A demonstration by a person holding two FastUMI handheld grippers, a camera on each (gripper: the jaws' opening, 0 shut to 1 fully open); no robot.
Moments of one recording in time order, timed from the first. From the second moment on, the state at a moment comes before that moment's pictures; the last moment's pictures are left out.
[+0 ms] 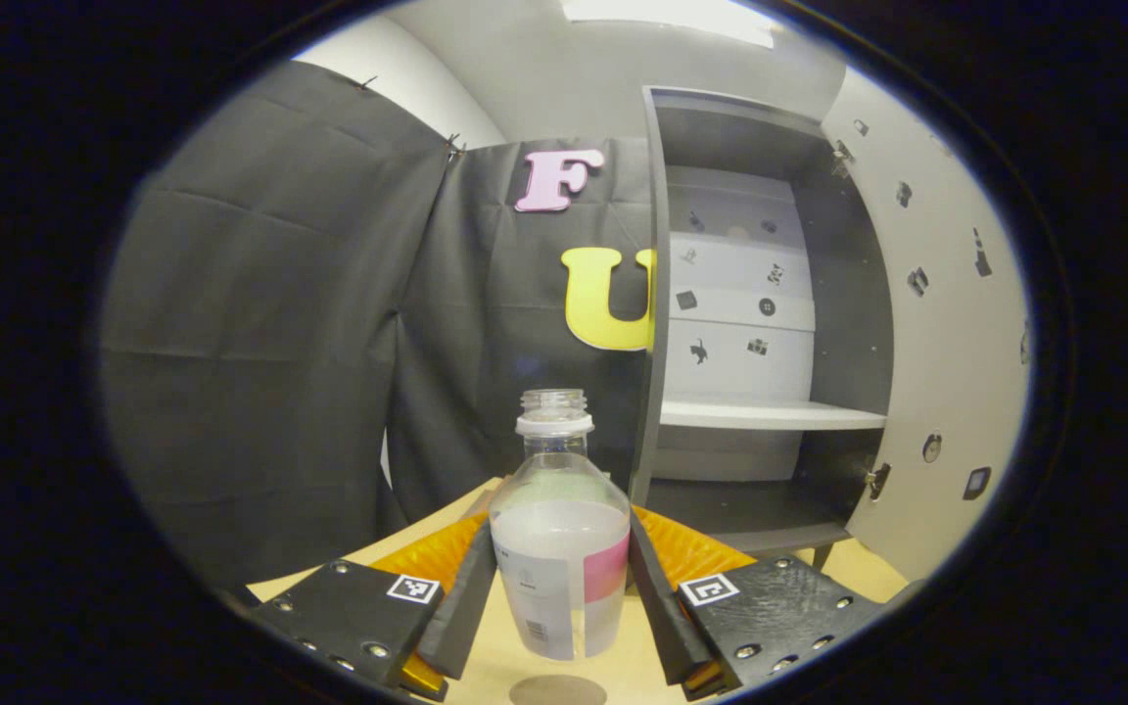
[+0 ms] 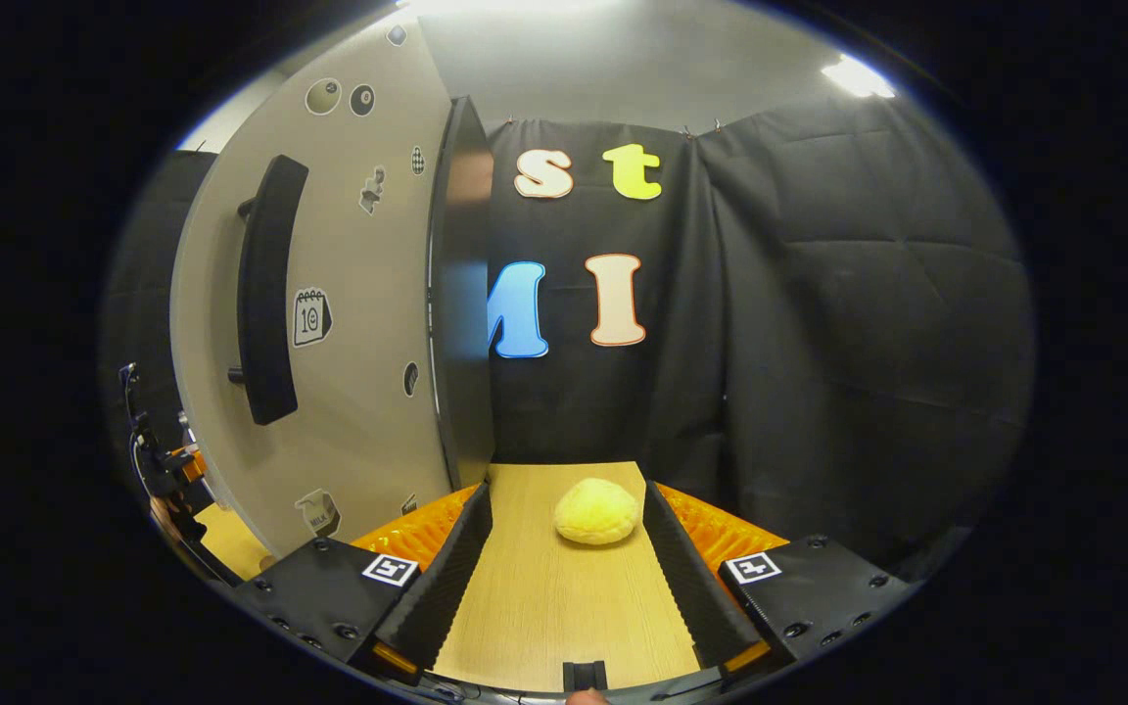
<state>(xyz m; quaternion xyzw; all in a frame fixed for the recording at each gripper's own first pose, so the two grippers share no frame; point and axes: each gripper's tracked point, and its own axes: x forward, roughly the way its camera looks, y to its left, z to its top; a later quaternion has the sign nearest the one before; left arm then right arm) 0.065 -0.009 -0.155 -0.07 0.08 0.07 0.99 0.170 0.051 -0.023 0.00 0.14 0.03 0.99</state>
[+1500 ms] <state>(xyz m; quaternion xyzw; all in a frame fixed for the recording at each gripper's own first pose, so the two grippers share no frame) 0.021 -0.045 -0.317 -0.04 0.15 0.08 0.98 0.160 0.045 -0.045 -0.02 0.18 0.03 0.98</state>
